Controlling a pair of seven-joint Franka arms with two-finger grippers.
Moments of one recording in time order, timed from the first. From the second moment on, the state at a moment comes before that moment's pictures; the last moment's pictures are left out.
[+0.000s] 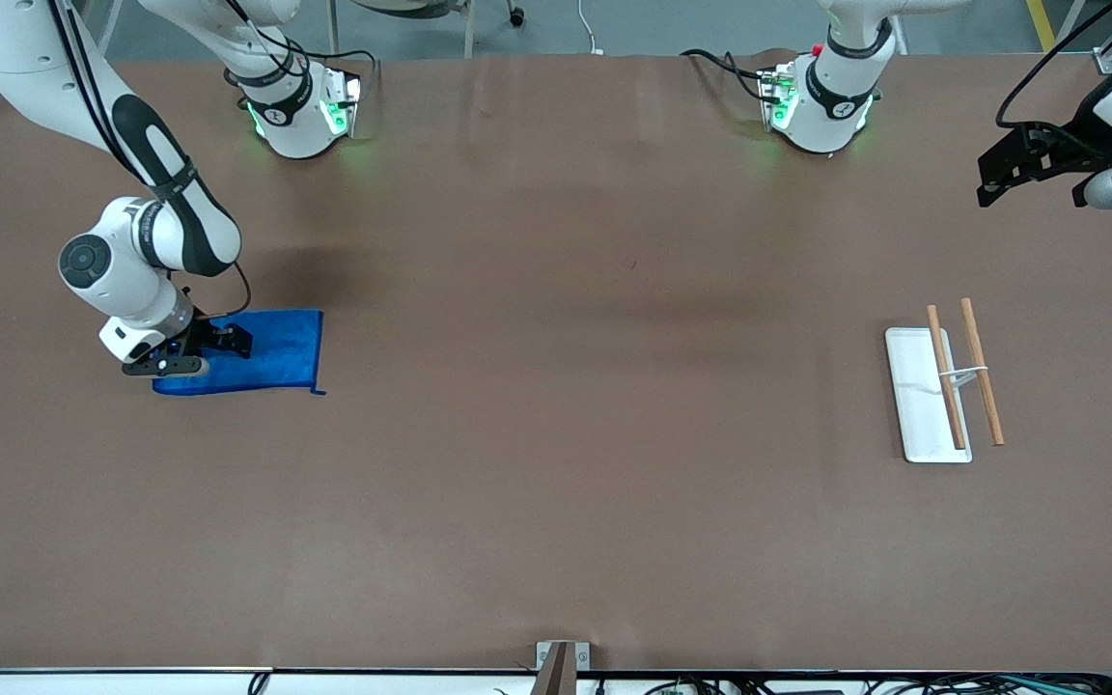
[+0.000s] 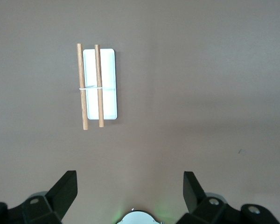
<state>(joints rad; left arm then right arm) 0.03 -0.08 -0.14 -1.54 0.02 1.43 -0.07 -0.12 0.37 -0.05 -2.42 0.00 2.81 -0.22</state>
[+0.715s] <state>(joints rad) 0.03 -0.07 -0.14 -1.54 0.02 1.43 -0.07 -0.11 0.34 -0.05 -2.36 0.01 2.66 -0.20</state>
